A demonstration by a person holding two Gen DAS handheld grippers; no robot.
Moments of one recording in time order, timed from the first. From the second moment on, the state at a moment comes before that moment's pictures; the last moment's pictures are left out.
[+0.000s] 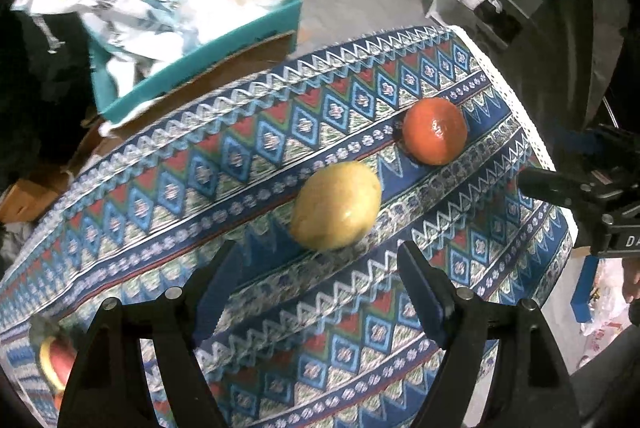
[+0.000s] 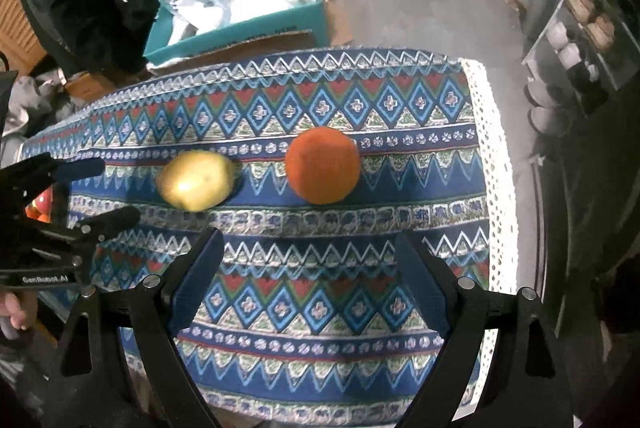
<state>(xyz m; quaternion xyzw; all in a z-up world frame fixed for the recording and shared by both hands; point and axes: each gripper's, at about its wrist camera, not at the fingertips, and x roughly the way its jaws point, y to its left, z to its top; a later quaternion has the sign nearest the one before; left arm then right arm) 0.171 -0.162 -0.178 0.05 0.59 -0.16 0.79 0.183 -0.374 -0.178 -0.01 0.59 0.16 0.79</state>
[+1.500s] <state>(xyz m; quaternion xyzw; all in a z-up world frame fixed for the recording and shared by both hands) 0.184 -0.165 -0.255 0.02 0.62 -0.16 0.77 0.254 -0.344 -0.268 -0.01 0.63 0.15 0.76</state>
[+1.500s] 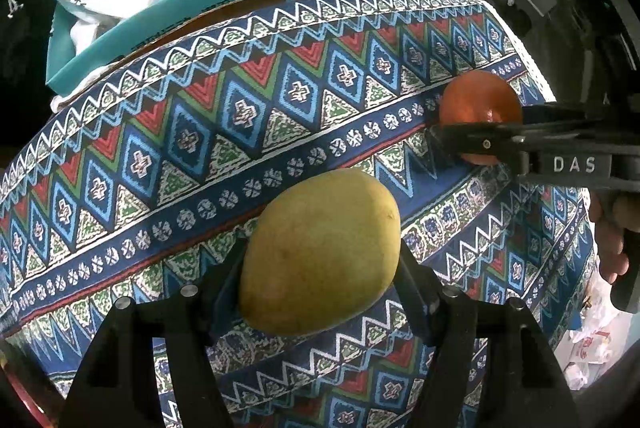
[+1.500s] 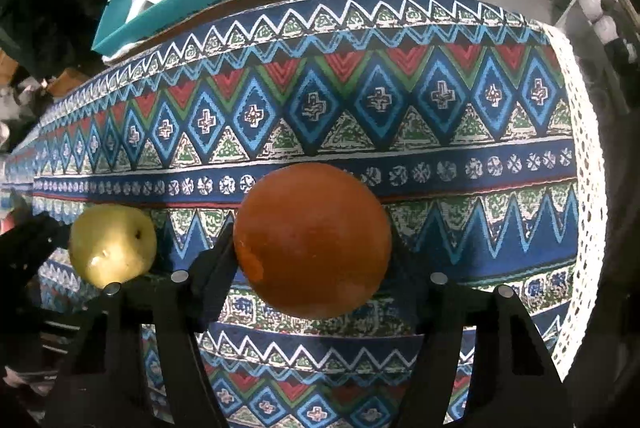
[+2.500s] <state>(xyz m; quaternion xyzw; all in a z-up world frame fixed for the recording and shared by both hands) 0.127 -0.103 -0.156 0.00 0.57 -0.13 0.81 0.174 -0.311 -0.161 -0.02 0.54 0.21 0.81</state>
